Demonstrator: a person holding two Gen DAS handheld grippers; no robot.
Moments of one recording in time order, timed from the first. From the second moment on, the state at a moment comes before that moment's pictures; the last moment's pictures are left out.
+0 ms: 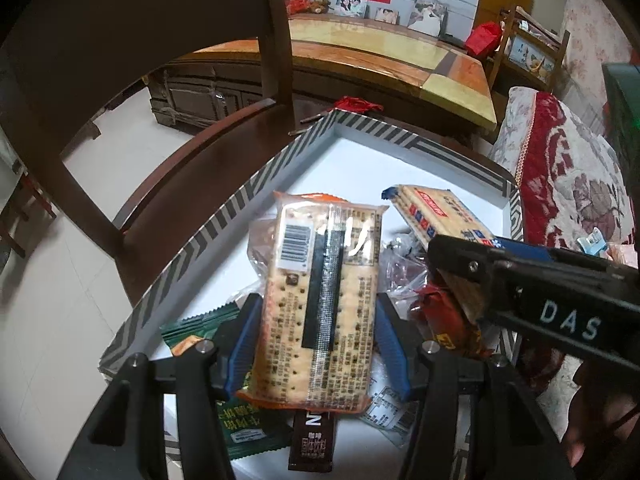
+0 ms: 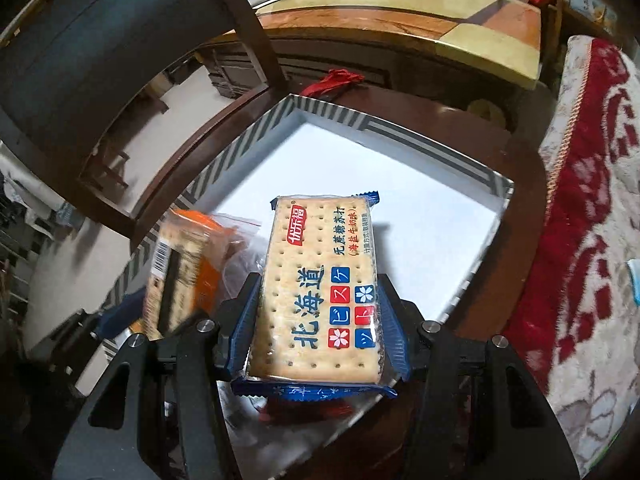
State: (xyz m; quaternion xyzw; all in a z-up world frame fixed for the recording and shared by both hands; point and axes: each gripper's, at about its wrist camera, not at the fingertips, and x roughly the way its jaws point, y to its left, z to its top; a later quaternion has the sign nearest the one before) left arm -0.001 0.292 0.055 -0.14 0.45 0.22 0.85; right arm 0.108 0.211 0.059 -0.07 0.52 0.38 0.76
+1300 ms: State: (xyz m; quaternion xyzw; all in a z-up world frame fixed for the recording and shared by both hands) left arm 0.021 0.113 0.097 -0.06 0.43 0.08 0.90; right arm 0.053 -0.044 0.121 0.00 0.43 0.25 0.87
